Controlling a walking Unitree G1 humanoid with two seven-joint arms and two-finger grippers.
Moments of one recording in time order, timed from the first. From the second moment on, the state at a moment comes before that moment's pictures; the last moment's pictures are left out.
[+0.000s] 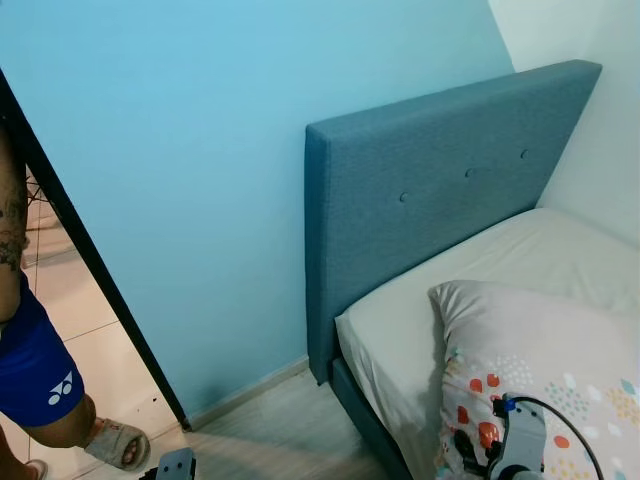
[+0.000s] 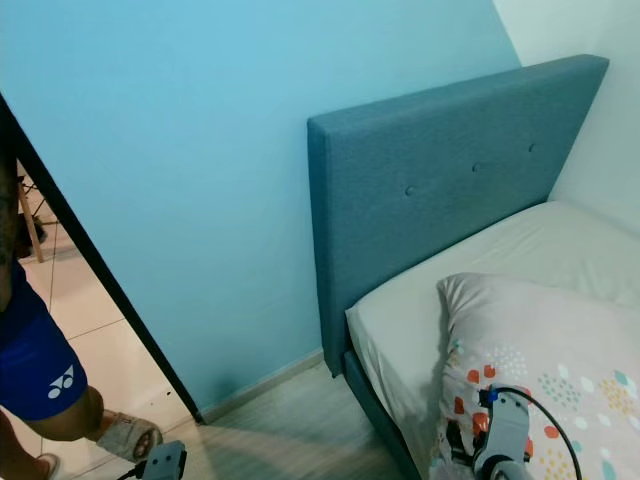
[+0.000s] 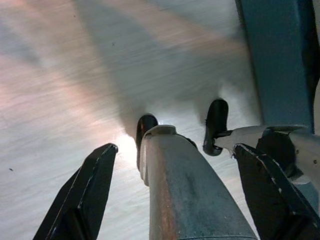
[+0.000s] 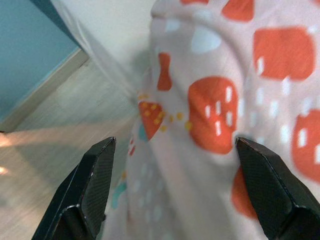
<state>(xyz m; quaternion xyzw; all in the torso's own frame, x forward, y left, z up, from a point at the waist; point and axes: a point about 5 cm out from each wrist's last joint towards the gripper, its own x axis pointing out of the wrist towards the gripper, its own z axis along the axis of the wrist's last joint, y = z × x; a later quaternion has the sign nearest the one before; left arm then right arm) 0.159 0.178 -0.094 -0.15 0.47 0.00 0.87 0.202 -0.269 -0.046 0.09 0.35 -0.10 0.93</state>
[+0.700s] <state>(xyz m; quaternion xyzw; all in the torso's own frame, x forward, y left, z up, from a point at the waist) 0.171 0.189 -0.087 -0.17 0.45 0.01 0.88 0.181 -0.267 -0.062 0.10 0.37 -0.14 0.91</state>
